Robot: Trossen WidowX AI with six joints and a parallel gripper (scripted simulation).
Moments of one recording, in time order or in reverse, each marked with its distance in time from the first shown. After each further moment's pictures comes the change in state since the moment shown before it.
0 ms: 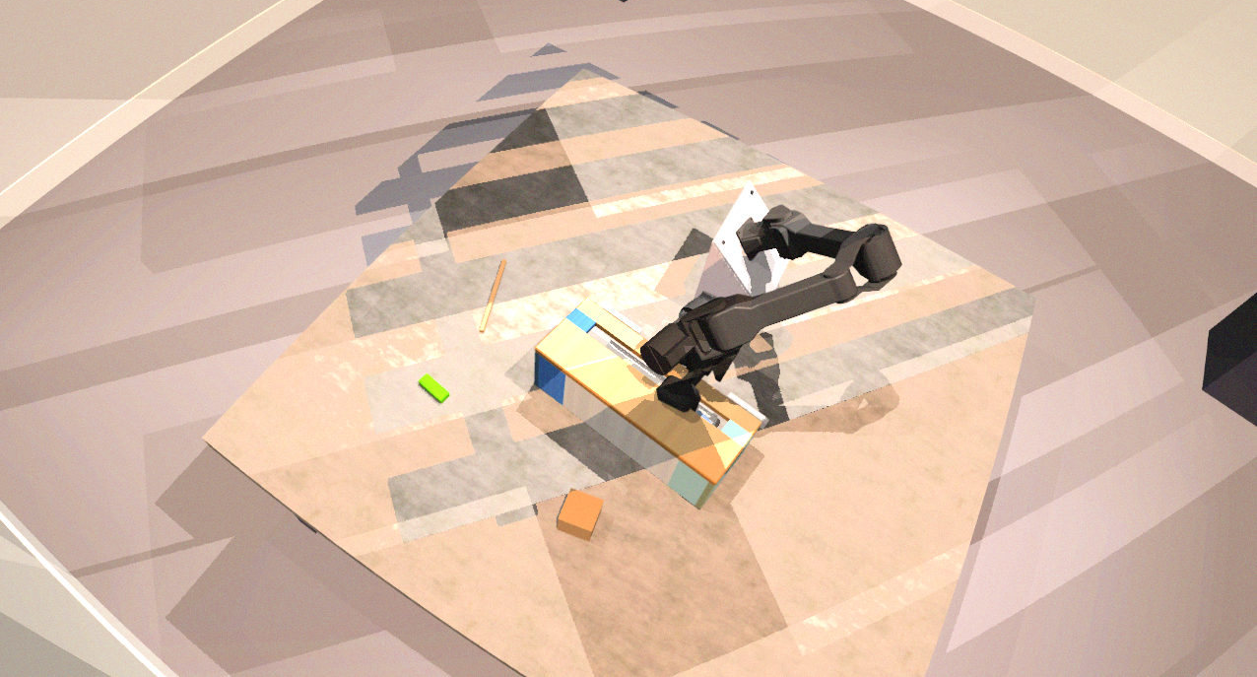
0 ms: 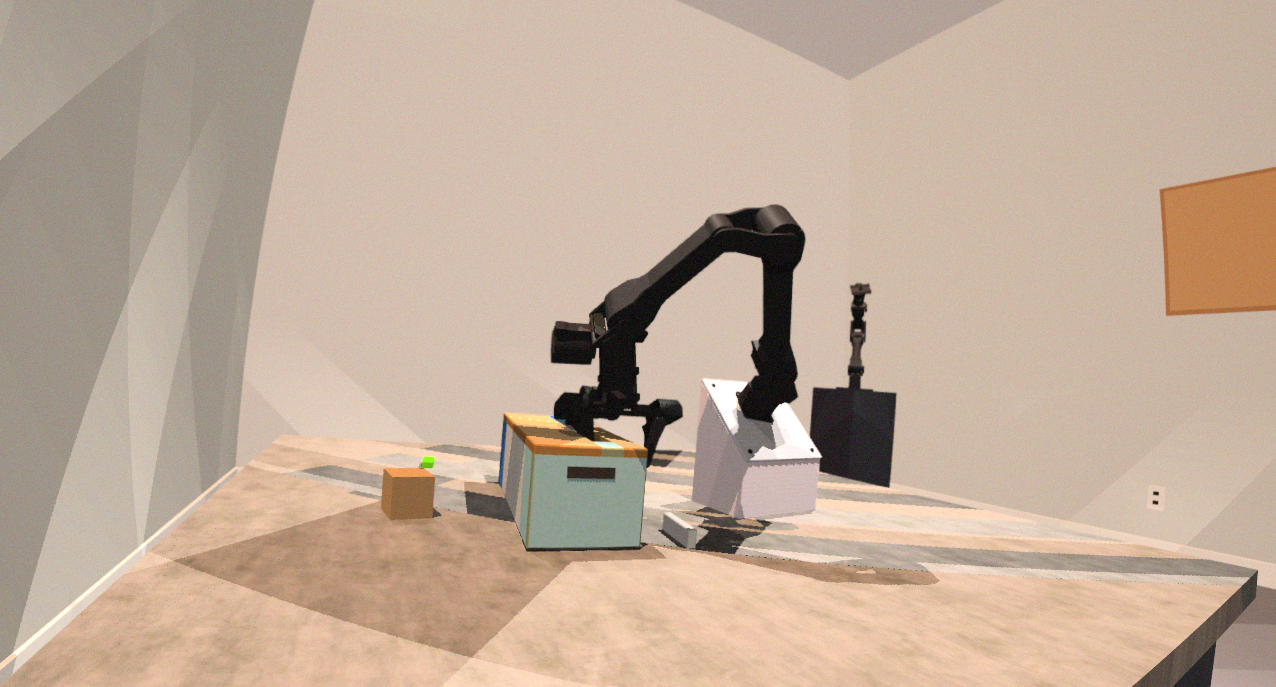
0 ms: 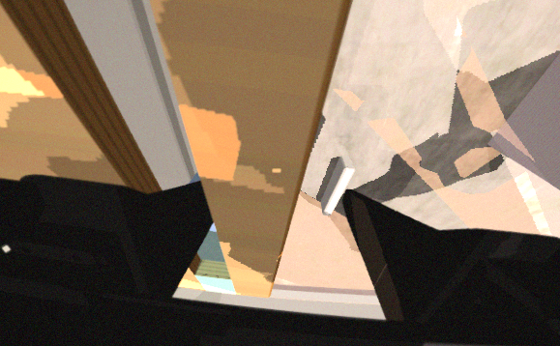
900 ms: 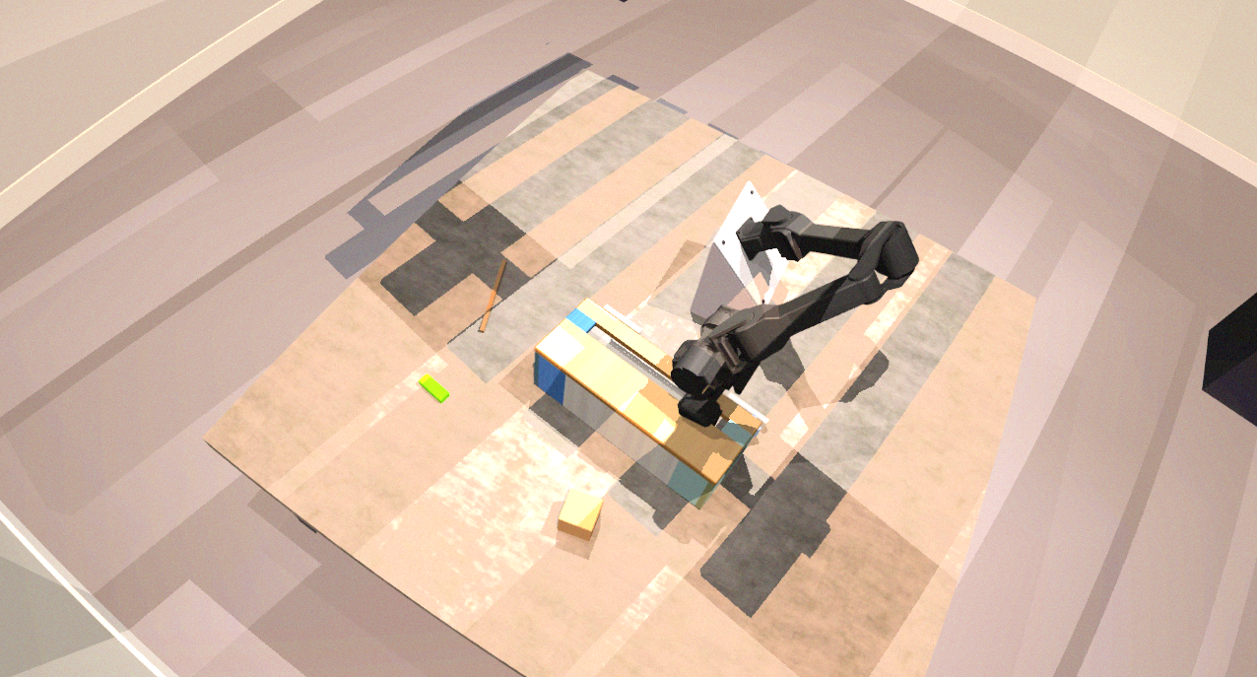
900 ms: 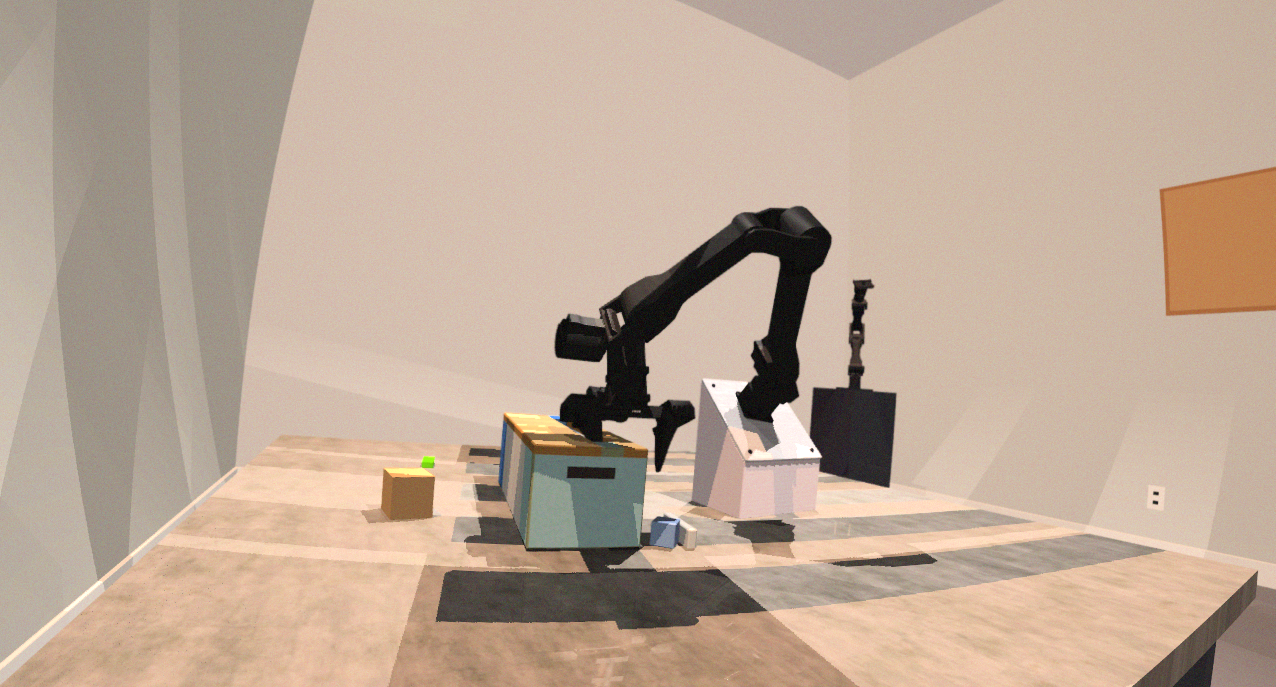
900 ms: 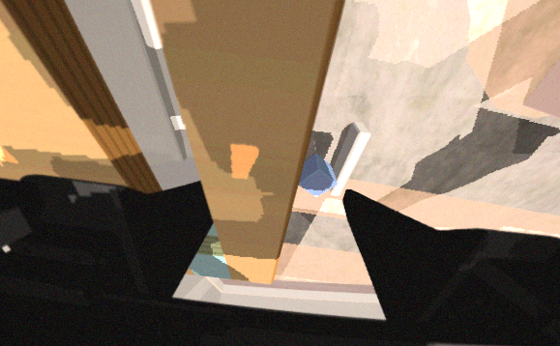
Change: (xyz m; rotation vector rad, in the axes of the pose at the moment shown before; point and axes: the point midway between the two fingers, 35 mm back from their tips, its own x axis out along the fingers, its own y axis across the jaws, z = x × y) arm 0.013 -0.001 -0.041 0.003 0.002 -0.005
